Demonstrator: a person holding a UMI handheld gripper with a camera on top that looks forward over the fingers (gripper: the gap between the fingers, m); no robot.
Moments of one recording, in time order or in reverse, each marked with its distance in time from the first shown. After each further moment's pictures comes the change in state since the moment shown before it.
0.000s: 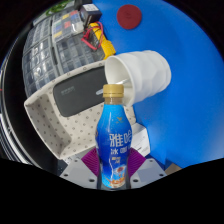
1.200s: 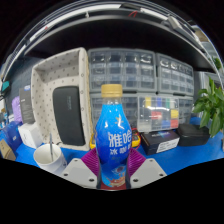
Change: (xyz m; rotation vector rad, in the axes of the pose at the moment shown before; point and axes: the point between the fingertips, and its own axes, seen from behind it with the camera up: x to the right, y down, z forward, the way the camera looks) arm -0.051 -0.291 -0.071 0.379 0.252 -1.882
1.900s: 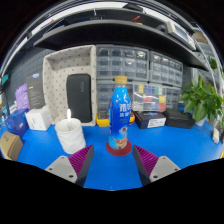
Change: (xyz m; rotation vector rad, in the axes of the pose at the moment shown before) arm -0.020 0.051 -0.110 -0.143 0.079 -0.013
